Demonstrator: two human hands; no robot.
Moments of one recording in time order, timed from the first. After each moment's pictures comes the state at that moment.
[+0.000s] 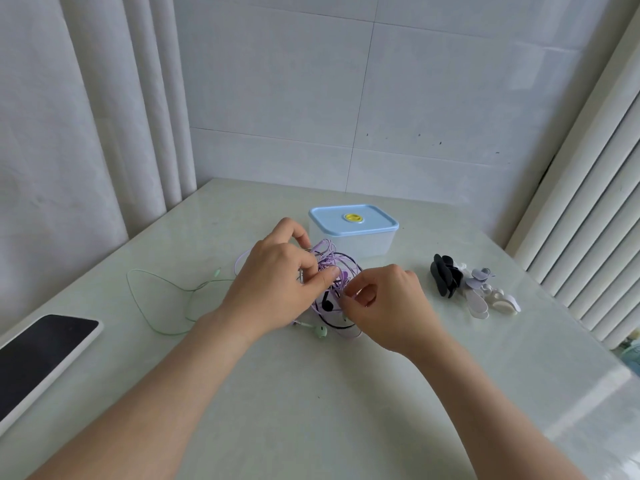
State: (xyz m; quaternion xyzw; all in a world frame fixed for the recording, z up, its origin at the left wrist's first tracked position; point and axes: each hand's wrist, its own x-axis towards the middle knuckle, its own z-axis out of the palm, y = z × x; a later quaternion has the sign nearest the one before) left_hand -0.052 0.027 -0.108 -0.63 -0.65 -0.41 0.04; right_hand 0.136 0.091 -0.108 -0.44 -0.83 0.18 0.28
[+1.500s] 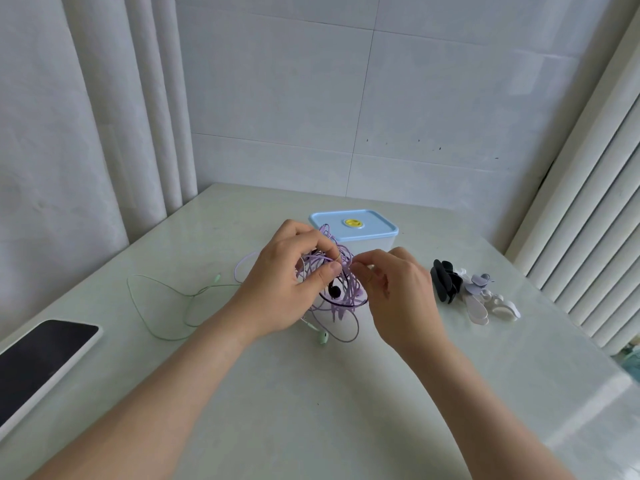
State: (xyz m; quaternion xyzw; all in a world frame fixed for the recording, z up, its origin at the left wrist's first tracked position) left_hand -0.046 0.022 -0.093 -0.65 -0.57 -0.50 -0.03; right_hand 0.135 0.096 -0.105 -0.38 -0.80 0.14 0.44
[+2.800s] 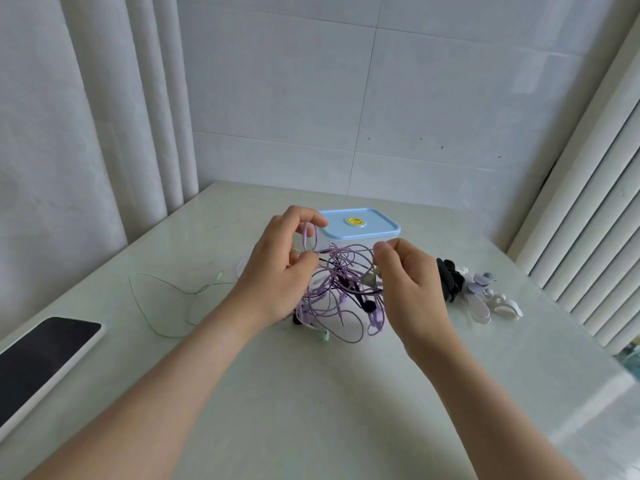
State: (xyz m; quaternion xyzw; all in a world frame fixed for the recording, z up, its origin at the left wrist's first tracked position) left_hand -0.045 0.020 -0.086 -0.58 -0.58 -0.56 -0.11; right_hand 0.133 0.077 -0.081 -0.37 -0.67 0.39 0.50
